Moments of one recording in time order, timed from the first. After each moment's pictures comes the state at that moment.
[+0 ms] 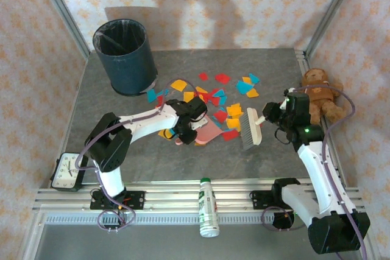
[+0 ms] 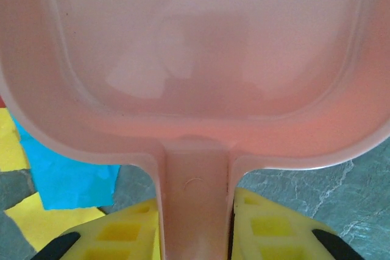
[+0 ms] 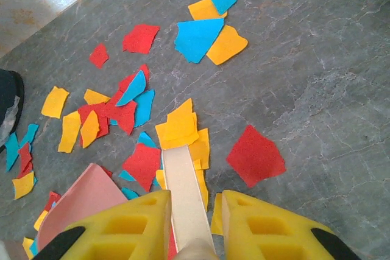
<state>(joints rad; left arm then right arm) -0.74 1.80 1.27 -0.88 -0.02 0.07 0.06 0.88 0.80 -0.62 -0.12 0.51</state>
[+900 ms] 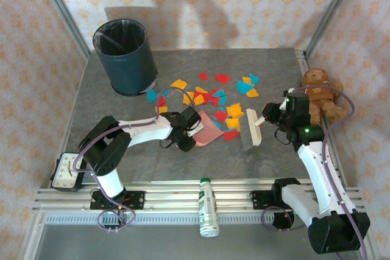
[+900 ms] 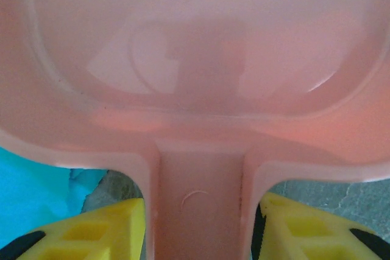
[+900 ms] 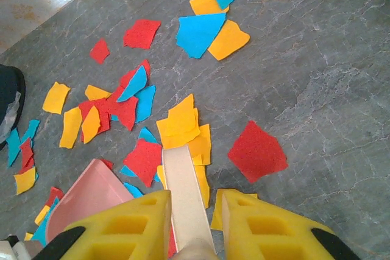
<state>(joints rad) -0.74 1.74 1.01 -0.58 -0.03 0.02 0.06 0.88 0.80 -0.62 -0.13 0.51</state>
